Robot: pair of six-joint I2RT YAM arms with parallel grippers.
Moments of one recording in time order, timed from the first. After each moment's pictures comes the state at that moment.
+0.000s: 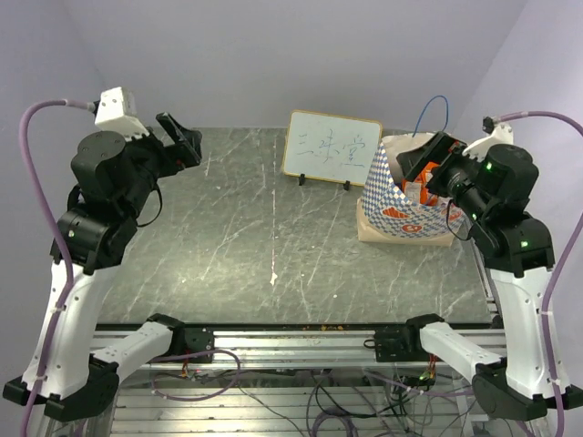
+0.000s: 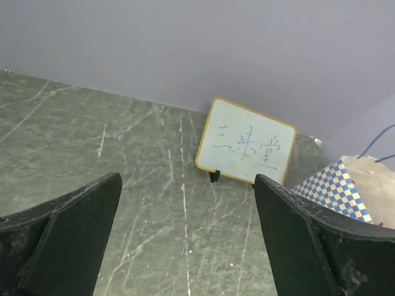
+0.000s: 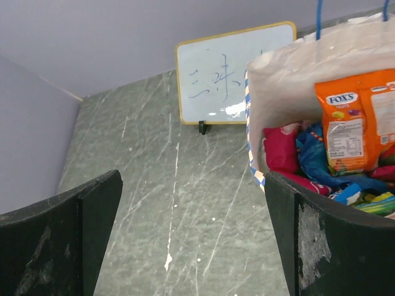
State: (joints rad) left arm -0.34 0.98 1.55 -0.65 -0.21 -0.42; right arm 0.21 0.96 1.48 -0.76 0.01 0.47
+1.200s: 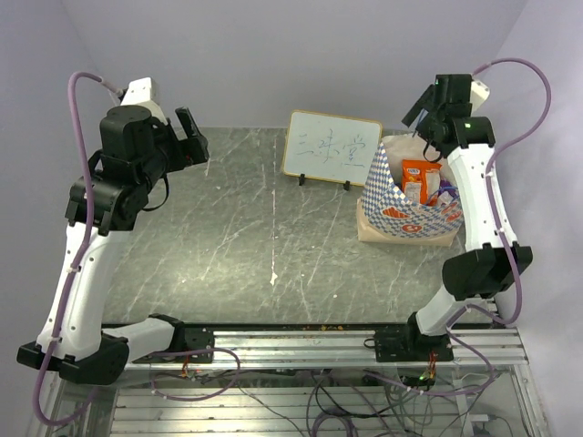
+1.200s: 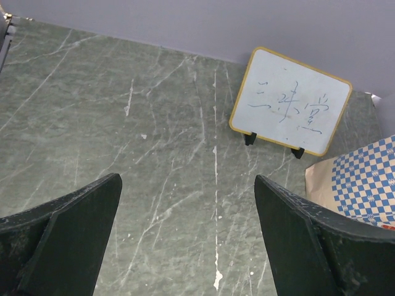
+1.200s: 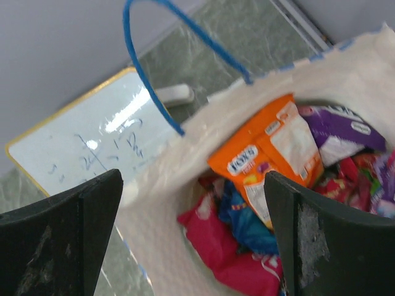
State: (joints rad) left arm -0.31 1.17 1.71 -0.88 -0.22 -0.38; right arm 0.09 1.66 1.94 -0.93 0.40 0.60
